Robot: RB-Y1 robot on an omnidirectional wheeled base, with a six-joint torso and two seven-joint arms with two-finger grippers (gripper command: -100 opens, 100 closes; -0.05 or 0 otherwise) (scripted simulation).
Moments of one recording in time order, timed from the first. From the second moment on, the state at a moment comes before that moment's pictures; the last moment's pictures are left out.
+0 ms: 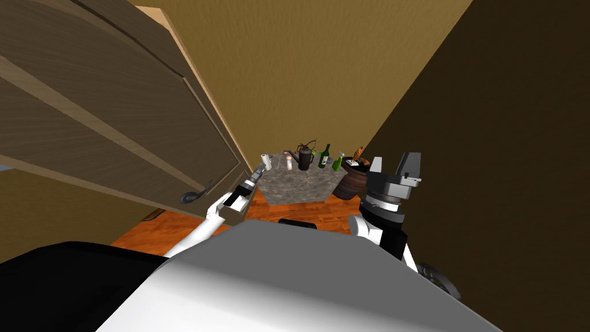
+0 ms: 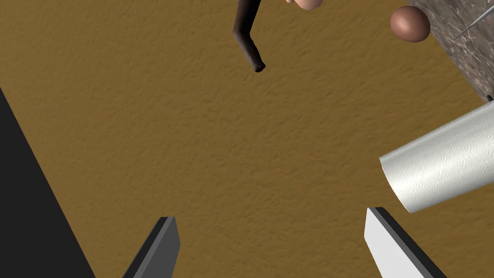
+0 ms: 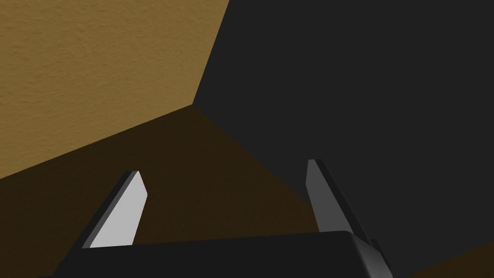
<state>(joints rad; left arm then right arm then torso) 0.27 0.65 -0.05 -1.82 0.17 -0.34 -0.19 0.46 -0.01 -0.05 -2.37 0.02 -0.60 0.09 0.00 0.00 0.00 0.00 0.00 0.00</state>
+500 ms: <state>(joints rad) 0.23 0.77 -0.08 -1.70 0.21 -0.26 -0.22 0.46 -0.01 -0.05 -2.37 0.02 -0.60 0.09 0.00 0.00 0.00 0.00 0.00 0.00</state>
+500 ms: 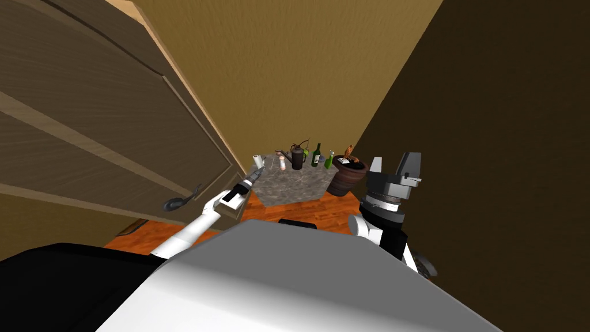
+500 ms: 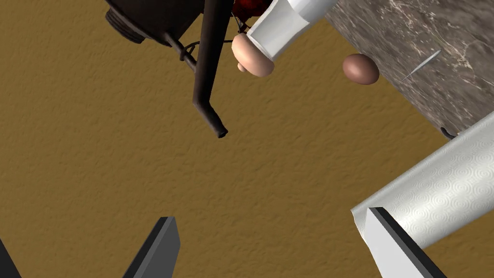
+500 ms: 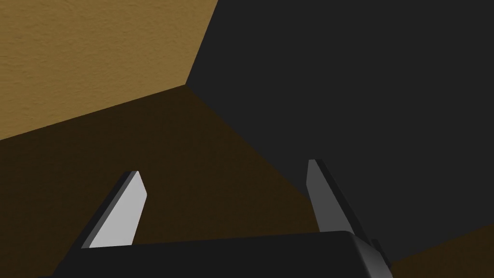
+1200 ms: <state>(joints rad) 0.16 0.91 -0.16 -1.53 0.27 -0.10 -0.27 0.46 -0.01 -0.05 -2.37 0.02 -0.60 0.09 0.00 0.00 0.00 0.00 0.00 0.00</state>
